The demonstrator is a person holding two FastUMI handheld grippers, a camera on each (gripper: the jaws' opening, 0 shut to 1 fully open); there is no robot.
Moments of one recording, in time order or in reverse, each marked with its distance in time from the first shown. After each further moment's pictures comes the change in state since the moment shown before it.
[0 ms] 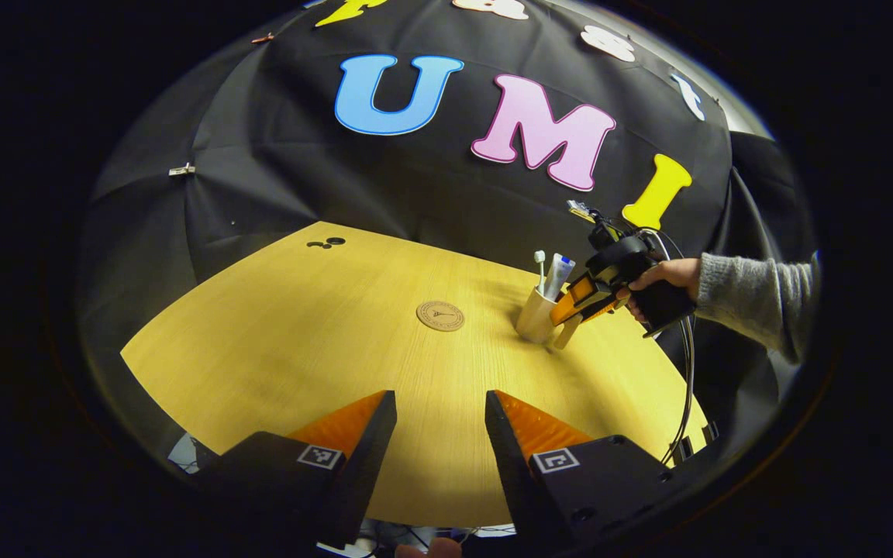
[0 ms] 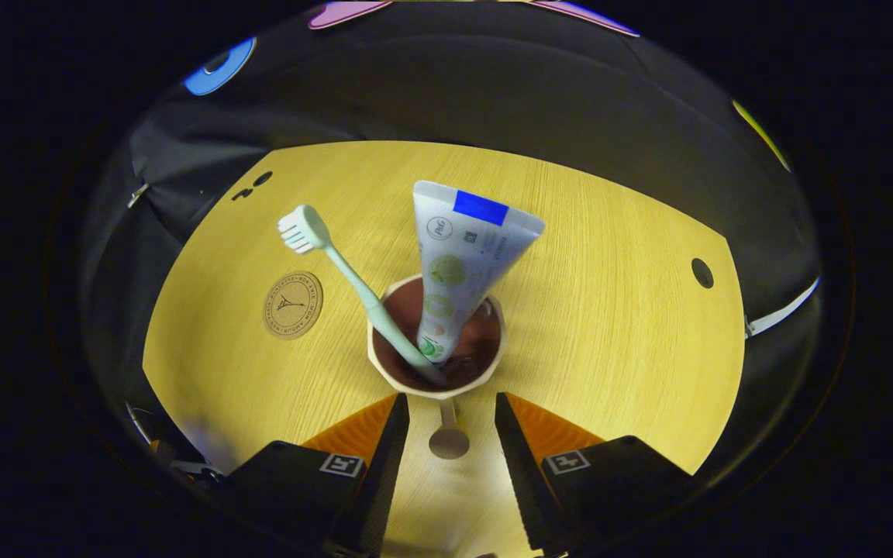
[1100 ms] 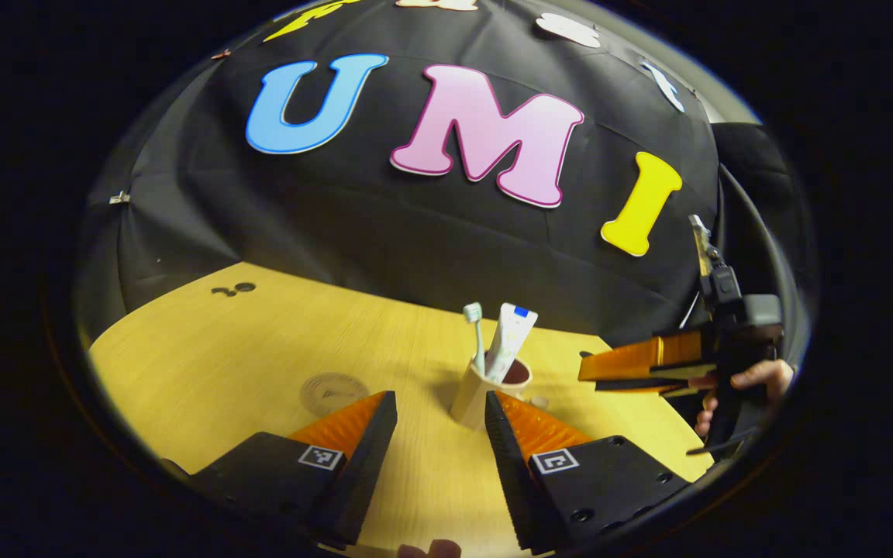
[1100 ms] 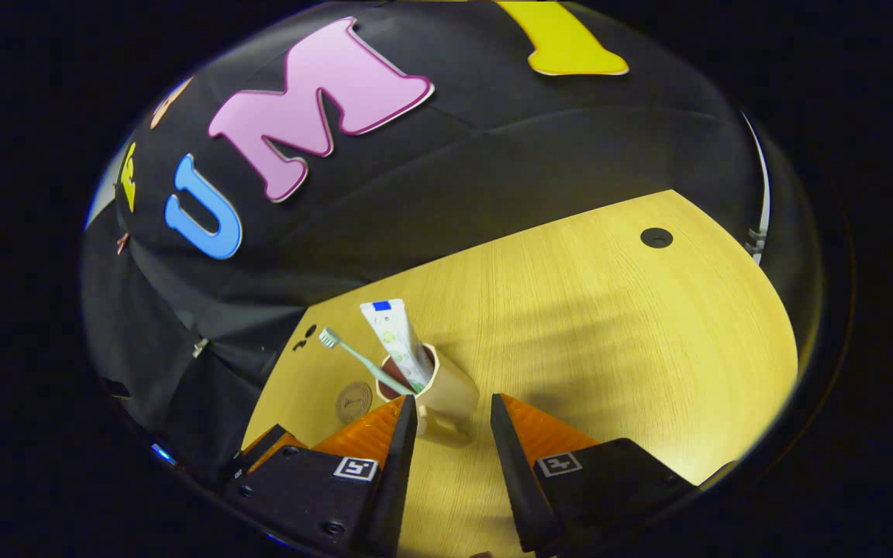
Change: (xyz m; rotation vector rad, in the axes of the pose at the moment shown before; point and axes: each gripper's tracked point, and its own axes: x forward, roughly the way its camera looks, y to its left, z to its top) left arm 0.146 -0.111 0.057 0.037 -0.125 -0.094; right arm -0.084 -0.046 0.004 0.402 -0.441 0.245
